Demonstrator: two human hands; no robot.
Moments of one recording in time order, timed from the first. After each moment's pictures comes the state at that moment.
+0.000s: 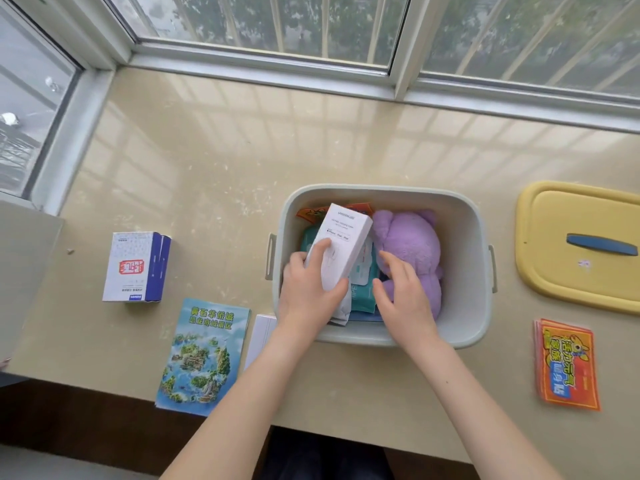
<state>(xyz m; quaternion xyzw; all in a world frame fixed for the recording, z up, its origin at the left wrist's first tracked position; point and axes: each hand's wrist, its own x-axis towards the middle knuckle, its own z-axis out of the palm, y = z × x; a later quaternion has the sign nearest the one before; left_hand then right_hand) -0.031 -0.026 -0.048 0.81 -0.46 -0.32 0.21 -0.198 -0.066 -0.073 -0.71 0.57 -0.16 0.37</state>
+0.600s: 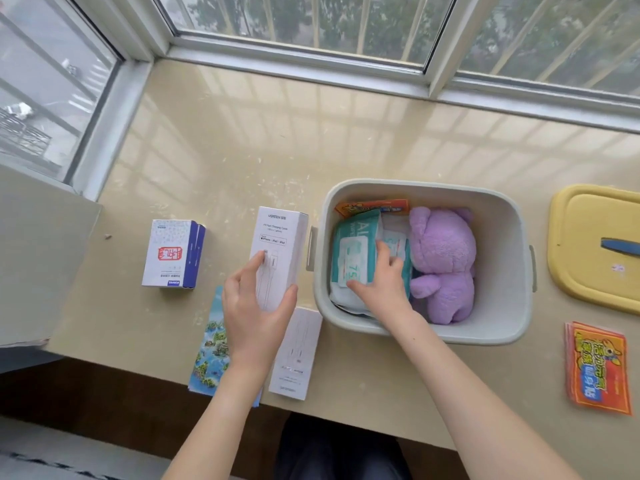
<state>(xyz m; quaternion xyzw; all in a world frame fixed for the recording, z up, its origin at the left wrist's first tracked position) 0.055 0.069 -0.018 0.85 -0.32 -0.23 0.35 -0.109 -0.057 -0.091 -0.65 0.64 -0.02 0.42</state>
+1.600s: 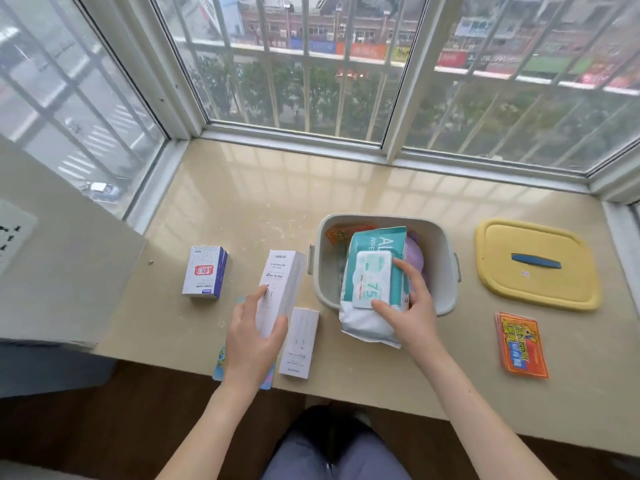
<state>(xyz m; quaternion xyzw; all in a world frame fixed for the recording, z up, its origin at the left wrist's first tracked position) 0.048 0.163 0.096 0.82 -0.37 -0.27 0.34 -0.179 0.046 0.105 -0.53 0.54 -0.35 0.55</state>
